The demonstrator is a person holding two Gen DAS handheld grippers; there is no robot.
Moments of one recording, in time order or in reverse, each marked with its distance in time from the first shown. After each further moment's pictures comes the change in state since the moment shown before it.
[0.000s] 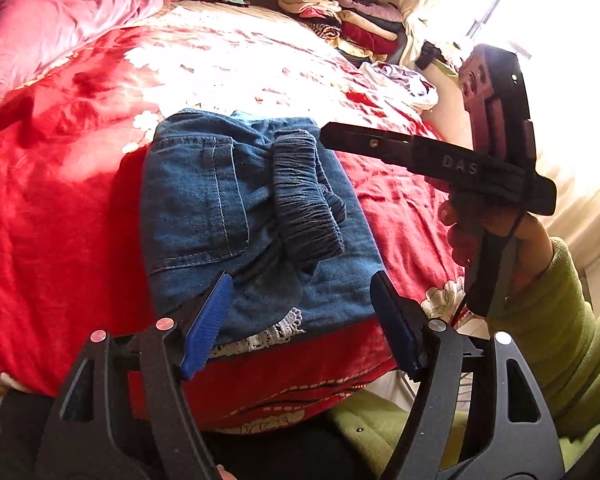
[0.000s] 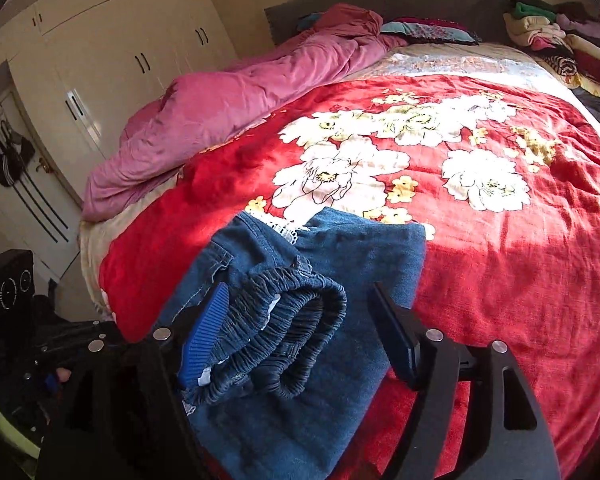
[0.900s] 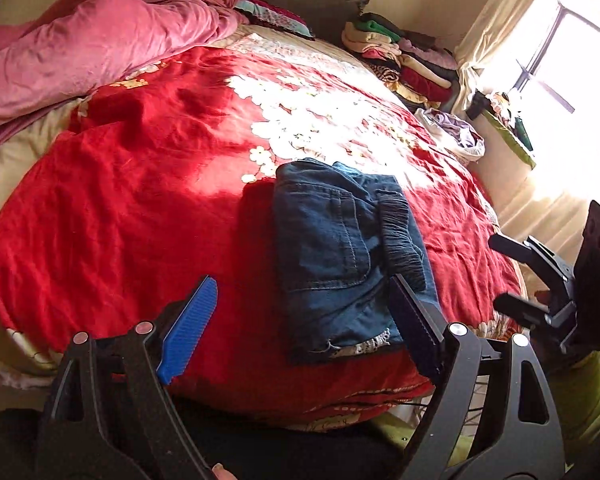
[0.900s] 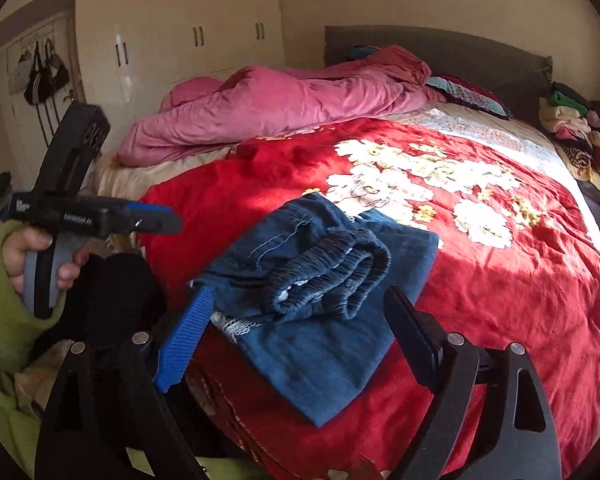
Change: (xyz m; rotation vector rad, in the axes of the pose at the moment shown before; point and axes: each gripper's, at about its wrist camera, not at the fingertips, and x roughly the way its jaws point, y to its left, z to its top) left arm -0.063 0.064 0.004 -0.152 -0.122 0.145; right arm -0.065 0.080 -0.057 -0.334 -0.046 -0.036
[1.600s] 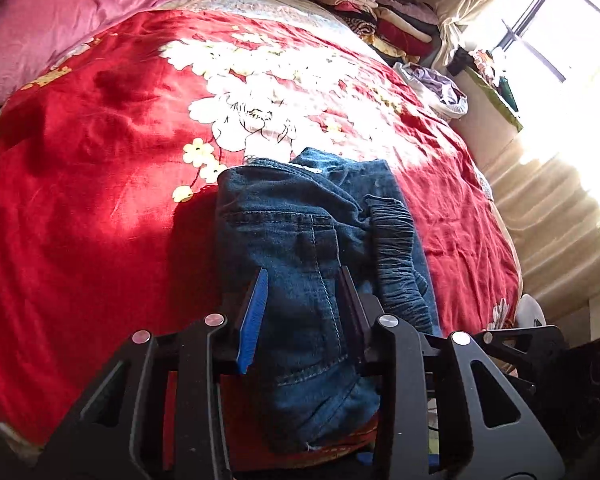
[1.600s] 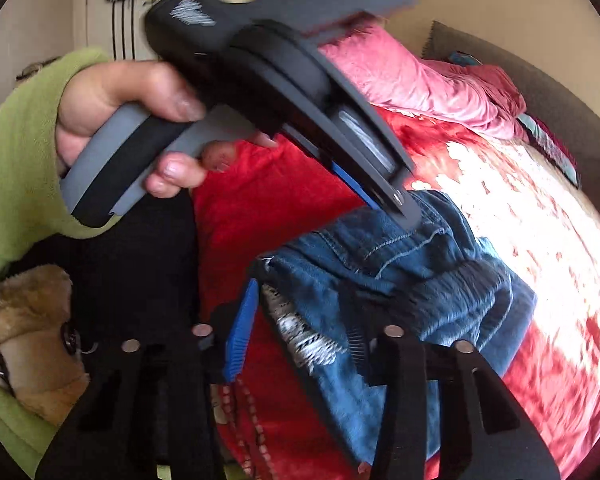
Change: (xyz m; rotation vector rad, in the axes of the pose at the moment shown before) left arm 0.094 -0.018 0.051 0.078 0.203 -0.099; right arm 0.079 0.082 -0.003 -0.358 0.137 0.108
